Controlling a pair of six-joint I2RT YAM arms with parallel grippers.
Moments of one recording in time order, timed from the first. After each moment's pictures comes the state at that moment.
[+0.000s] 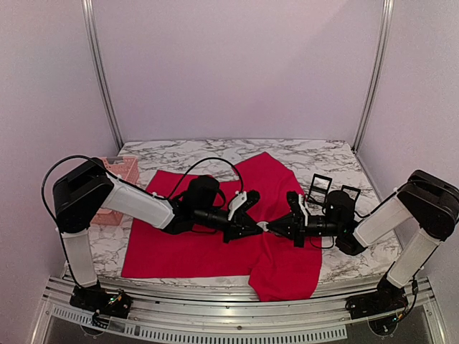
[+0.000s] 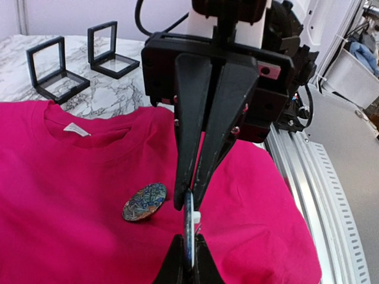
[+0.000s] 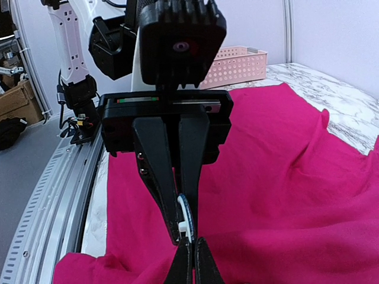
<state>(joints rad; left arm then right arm) -0.93 1.93 0.96 0.55 0.65 0.06 0.68 1.66 0.38 1.10 -0.73 0.06</state>
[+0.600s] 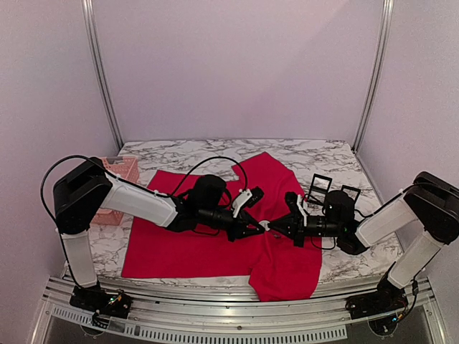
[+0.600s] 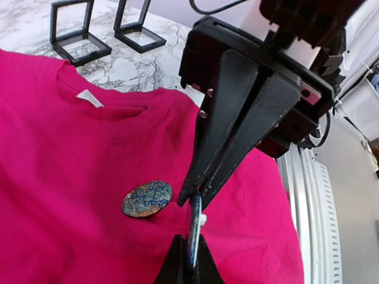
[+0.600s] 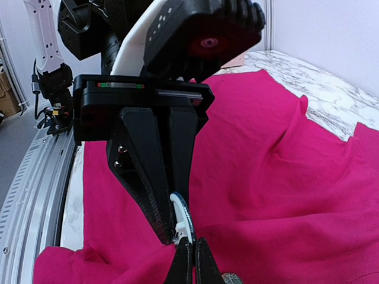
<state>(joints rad) -0.94 1.93 1.03 0.40 0.53 -0.12 0.69 1.61 0.39 0.98 -0.62 -0.01</state>
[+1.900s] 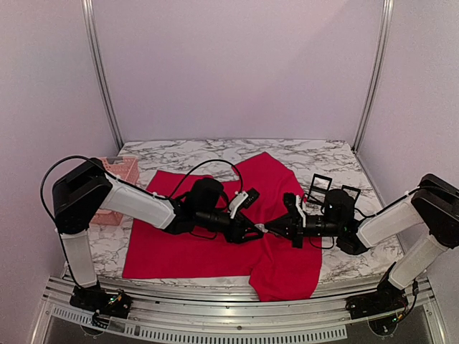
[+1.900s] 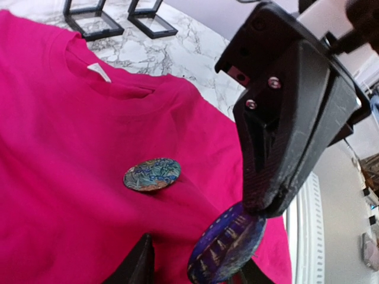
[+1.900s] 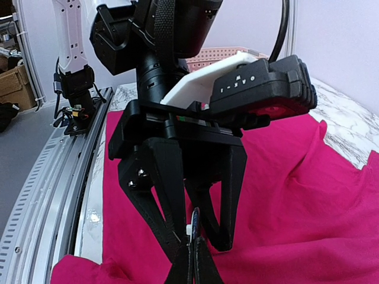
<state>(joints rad) -0.94 1.93 0.99 0.42 0.55 -0.26 0.73 1.56 0.40 0.95 -0.64 -0.05</state>
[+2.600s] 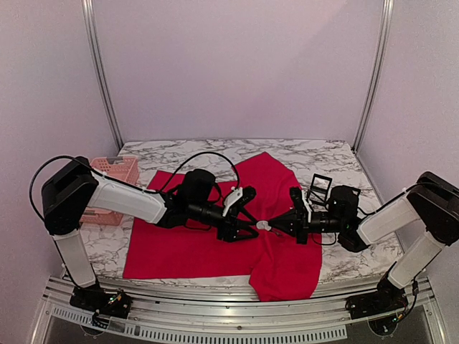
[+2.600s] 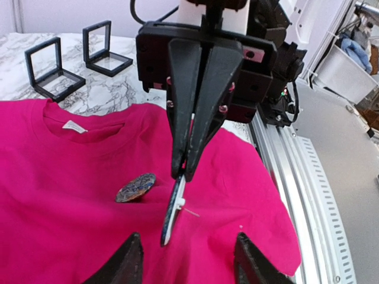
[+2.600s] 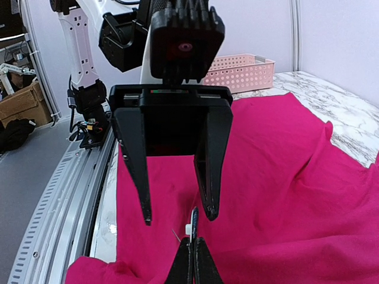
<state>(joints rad) -0.90 1.84 0.97 0.39 0.69 0.07 0.65 1.59 0.40 1.03 -0.77 0.05</state>
